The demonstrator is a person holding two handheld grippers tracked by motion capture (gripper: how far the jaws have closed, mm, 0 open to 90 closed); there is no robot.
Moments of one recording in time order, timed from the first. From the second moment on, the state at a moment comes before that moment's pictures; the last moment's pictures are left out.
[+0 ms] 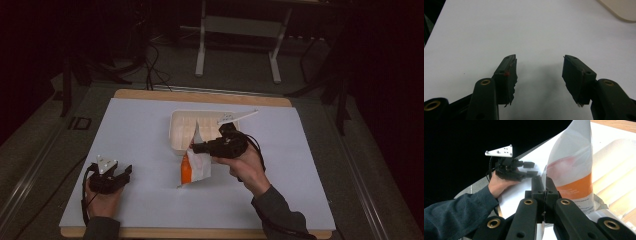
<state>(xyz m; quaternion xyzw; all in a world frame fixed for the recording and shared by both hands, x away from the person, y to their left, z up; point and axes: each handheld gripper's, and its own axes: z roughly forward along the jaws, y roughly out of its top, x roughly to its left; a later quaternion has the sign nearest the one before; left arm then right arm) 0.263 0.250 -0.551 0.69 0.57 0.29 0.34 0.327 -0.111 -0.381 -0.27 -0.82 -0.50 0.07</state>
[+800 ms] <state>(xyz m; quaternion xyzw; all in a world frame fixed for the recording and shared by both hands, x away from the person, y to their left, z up) 0.263 0.250 -0.551 0.69 0.57 0.29 0.34 0.338 -0.123 -0.364 -0.27 -0.83 -0.48 0.04</state>
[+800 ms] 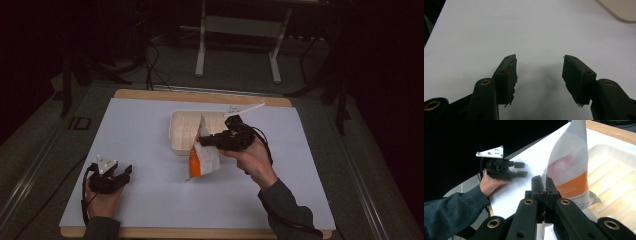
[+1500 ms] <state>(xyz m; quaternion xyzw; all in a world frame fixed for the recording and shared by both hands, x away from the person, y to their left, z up) 0.263 0.250 -0.551 0.69 0.57 0.28 0.34 0.354 -0.129 -0.355 -0.28 -0.84 -0.47 0.01</state>
